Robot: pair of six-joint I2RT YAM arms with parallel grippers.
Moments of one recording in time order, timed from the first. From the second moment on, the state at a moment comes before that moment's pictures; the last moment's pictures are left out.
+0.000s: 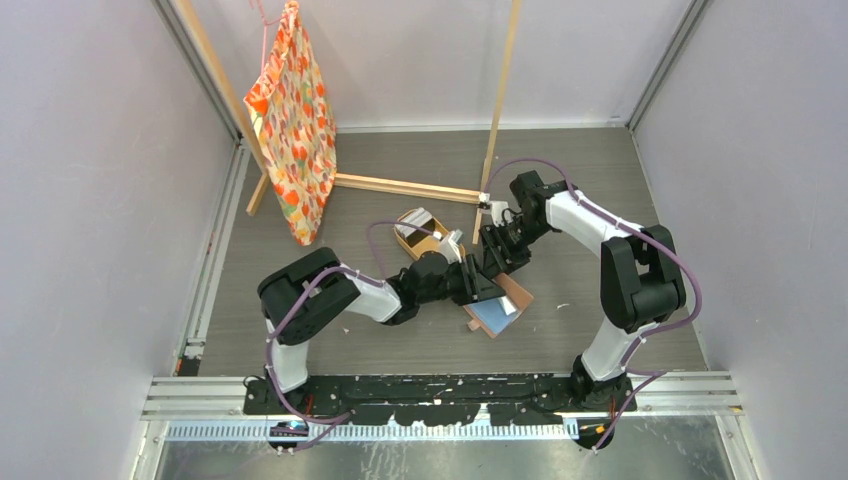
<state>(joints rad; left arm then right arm) -0.98 1.89 0.77 0.82 0.20 -1.11 0.31 1.73 1.19 -0.91 -0.62 -0.15</state>
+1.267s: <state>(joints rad) -0.97 1.95 0.82 0.93 0.25 -1.11 0.32 1.73 1.19 -0.90 -0.46 -0.13</state>
